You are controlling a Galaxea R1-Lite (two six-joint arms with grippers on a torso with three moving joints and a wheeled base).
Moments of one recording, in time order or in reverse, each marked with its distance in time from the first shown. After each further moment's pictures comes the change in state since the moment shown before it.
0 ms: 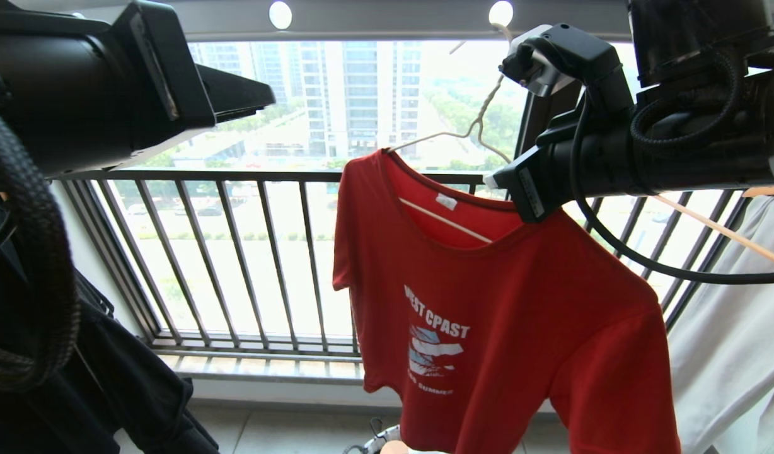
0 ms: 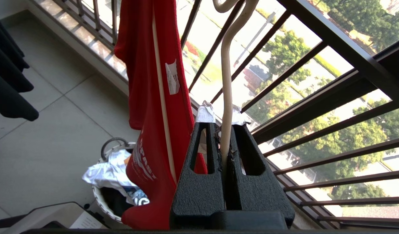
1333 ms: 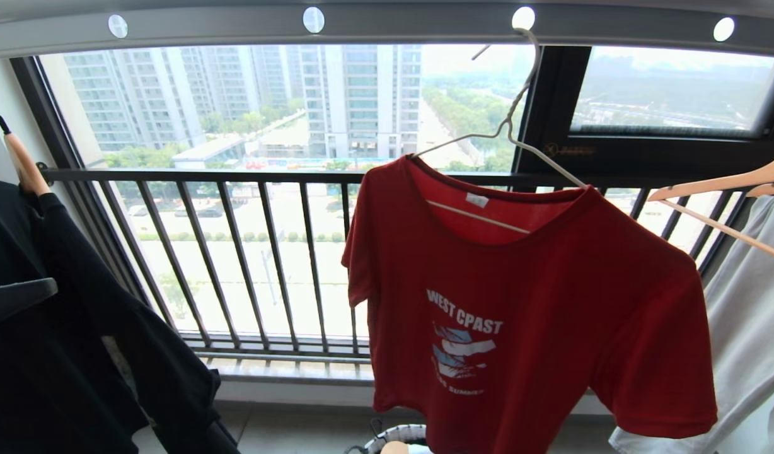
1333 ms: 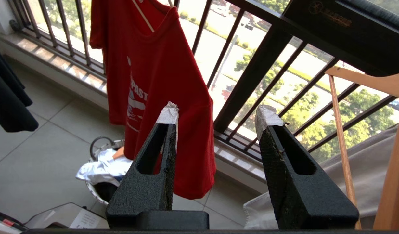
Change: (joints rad) left arm 0.267 -0.452 0.391 0.276 -0.021 -0.008; right arm -0.146 -0.794 0.374 0.247 0.001 0.051
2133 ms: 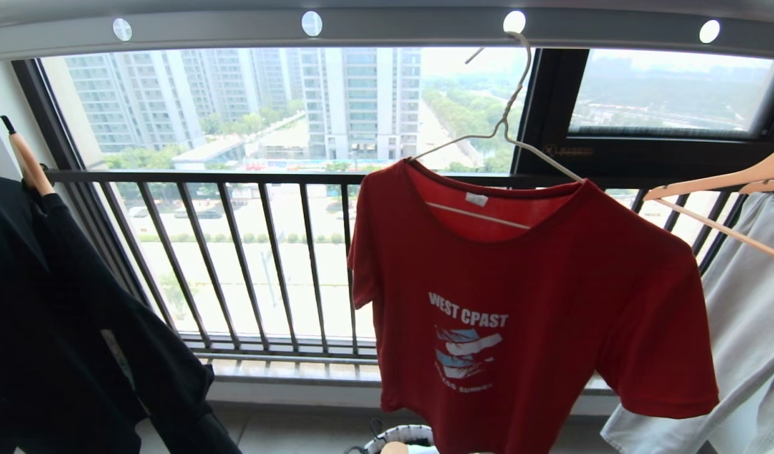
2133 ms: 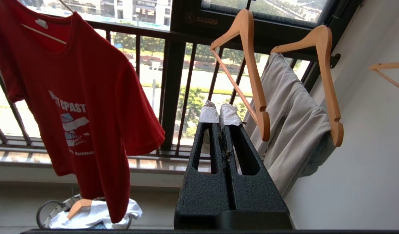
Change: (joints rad) left arm 0.433 -0.605 0.170 0.182 -0.054 0.023; right arm -0.437 -0.475 -0.033 0.231 0.026 0.049
